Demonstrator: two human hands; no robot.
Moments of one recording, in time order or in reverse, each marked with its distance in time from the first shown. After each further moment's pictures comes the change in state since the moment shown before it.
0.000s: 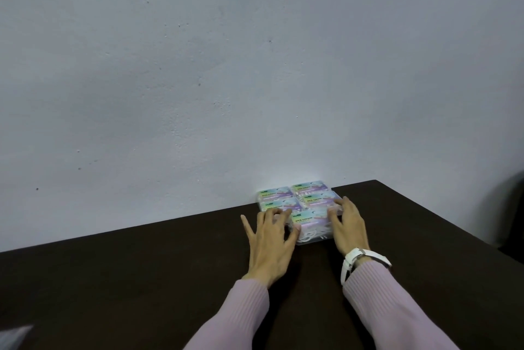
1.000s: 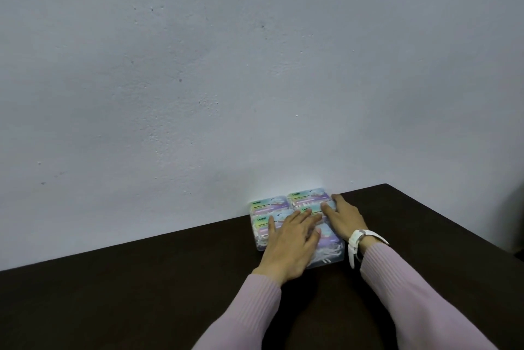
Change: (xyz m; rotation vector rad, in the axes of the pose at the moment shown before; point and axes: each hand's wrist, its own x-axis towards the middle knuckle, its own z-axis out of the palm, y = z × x) left_hand 0.057 0.013 0.016 -0.032 -0.307 0.154; right_hand 0.073 0.001 0.017 -0.152 -0.287 0.101
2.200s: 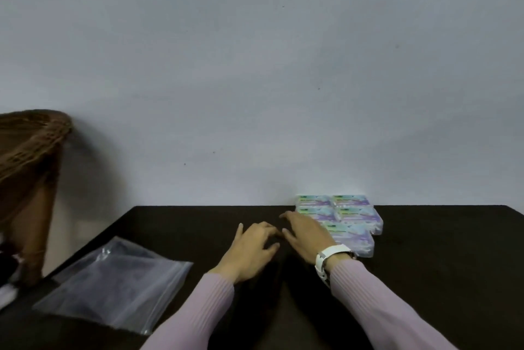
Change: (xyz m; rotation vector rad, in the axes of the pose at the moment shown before) left_hand -0.211 -0.132 -0.106 0.003 0.133 -0.309; right_hand -0.155 -0.174 0.133 -0.358 -0.312 -0.689
